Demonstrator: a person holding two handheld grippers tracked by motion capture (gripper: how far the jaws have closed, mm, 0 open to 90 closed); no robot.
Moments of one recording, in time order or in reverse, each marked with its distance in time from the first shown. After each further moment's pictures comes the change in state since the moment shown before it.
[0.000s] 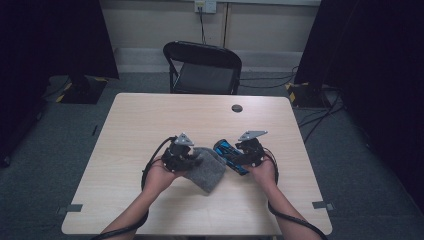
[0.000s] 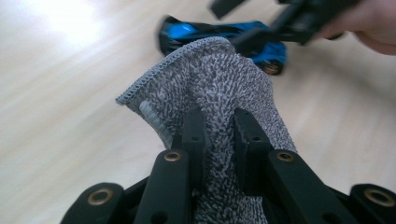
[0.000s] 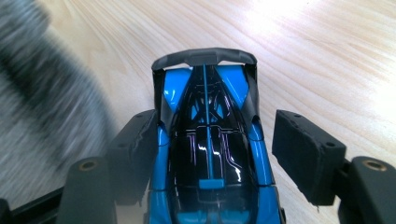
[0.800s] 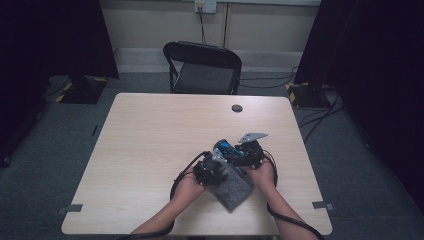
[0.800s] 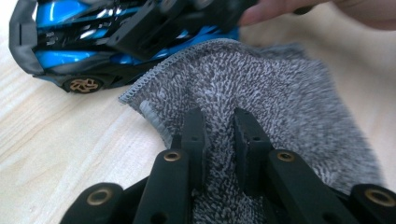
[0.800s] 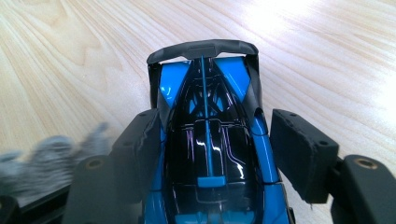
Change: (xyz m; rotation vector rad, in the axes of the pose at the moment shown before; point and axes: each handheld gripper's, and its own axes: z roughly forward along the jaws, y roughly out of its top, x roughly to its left) left arm -0.048 0.010 0.079 0.114 -0.002 0.075; right arm -0.001 -0.009 0.004 -0.030 0.007 0.021
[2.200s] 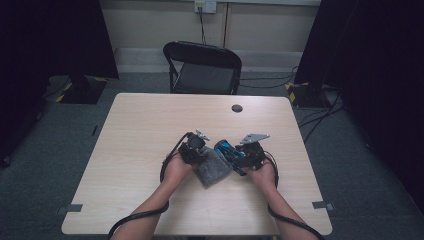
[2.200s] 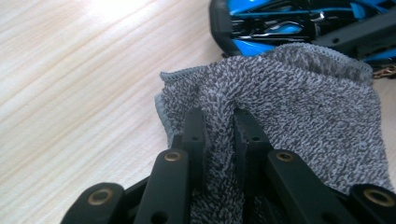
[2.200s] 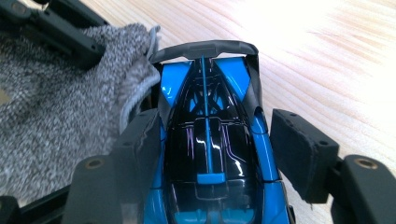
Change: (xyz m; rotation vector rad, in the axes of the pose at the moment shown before) left arm 0.075 0.006 -0.014 0.040 0.186 -0.141; right arm -0.001 -0.005 -0.002 -0.021 0.007 -0.002
